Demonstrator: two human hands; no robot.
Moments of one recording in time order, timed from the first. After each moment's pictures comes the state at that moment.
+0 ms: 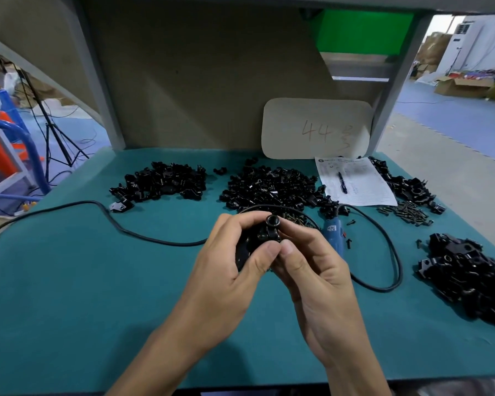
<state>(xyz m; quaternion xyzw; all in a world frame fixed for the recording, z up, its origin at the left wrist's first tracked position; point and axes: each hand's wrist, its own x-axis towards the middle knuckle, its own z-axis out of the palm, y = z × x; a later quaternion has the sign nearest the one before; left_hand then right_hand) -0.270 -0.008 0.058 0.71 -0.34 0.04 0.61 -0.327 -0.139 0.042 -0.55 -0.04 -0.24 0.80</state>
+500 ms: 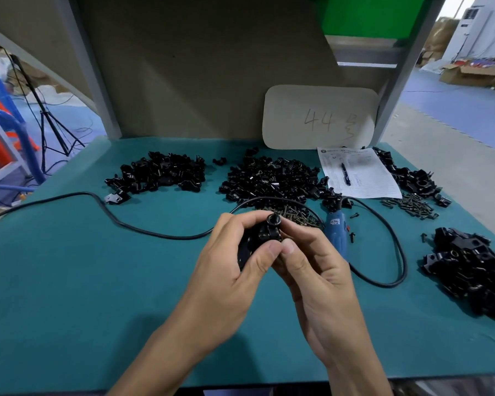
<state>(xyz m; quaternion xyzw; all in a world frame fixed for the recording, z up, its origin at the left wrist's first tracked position) -0.264 -0.011 0.048 0.72 -0.34 0.04 0.60 -0.321 -0.141 0.032 -0.54 -0.03 -0.23 0.81</state>
